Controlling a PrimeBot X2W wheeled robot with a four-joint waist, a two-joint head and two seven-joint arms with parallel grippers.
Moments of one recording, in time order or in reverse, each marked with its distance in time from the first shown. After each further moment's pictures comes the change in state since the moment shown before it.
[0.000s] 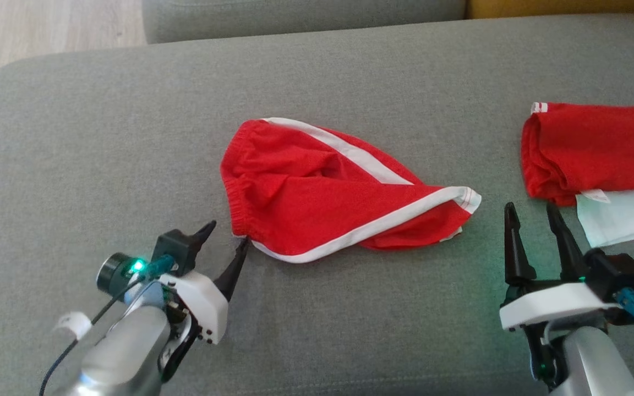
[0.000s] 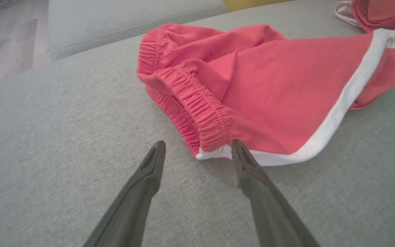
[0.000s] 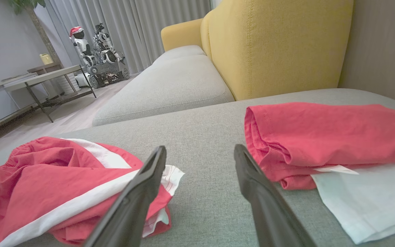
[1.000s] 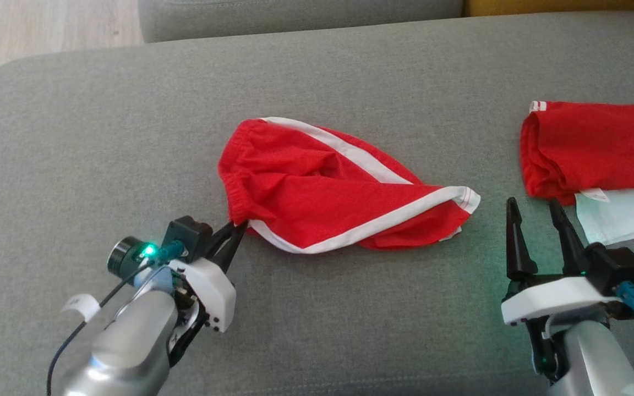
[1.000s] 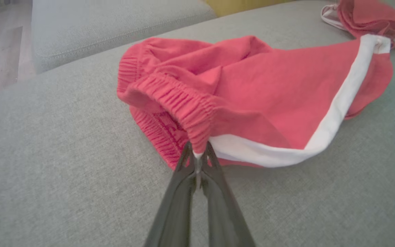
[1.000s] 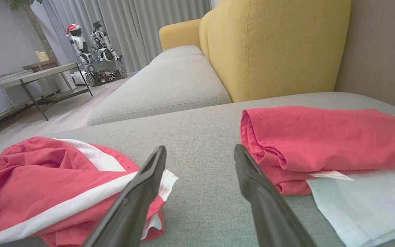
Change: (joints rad) left arm -0.055 -0.046 0.013 0.077 0.043 -0.067 -0.004; right arm -0.025 0.000 -0.012 0.022 -0.021 0.000 -0.001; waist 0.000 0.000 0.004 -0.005
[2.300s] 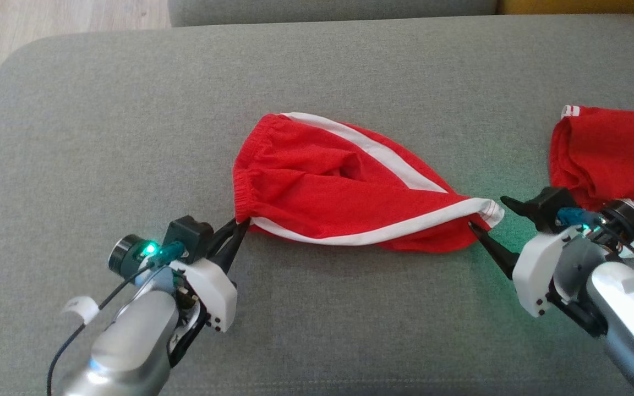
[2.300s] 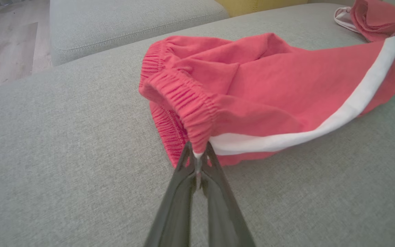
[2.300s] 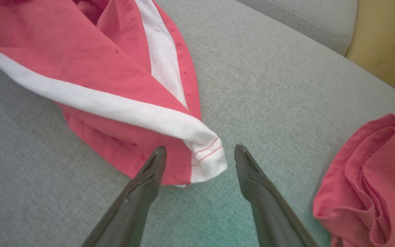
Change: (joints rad) left arm 0.016 0.003 0.020 -0.048 0.019 0.002 -0.001; right arm -0.268 -0.502 0.676 0.006 0.233 0.000 0.433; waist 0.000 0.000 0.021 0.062
